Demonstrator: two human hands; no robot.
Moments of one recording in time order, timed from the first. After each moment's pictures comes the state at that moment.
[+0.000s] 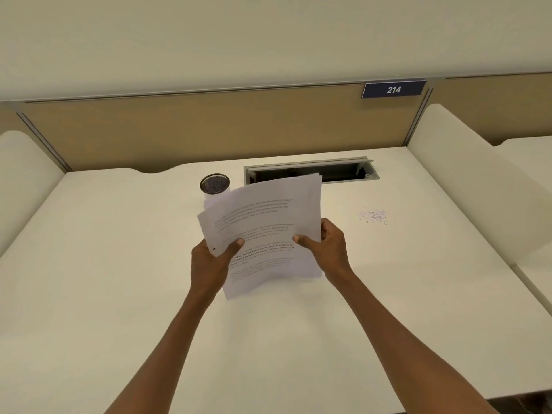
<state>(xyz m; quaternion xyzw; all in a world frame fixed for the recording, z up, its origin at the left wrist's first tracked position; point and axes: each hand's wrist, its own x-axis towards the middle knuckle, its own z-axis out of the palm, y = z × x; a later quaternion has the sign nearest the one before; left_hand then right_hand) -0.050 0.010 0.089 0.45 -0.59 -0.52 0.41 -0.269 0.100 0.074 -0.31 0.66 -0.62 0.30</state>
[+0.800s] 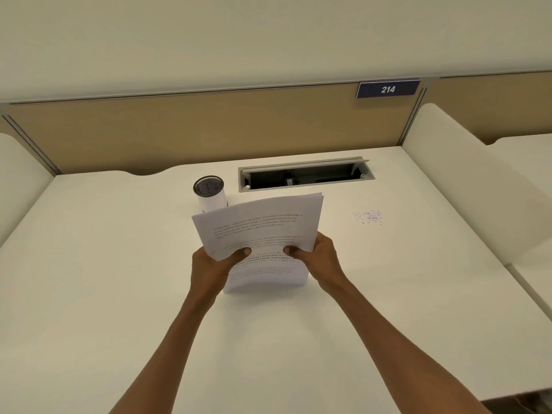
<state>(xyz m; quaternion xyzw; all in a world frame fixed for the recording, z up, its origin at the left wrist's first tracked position) -0.058 0.009 0.088 0.43 -0.59 -0.56 0.38 -0.264 0.103 0.069 -0.32 0.62 -0.61 0.37</state>
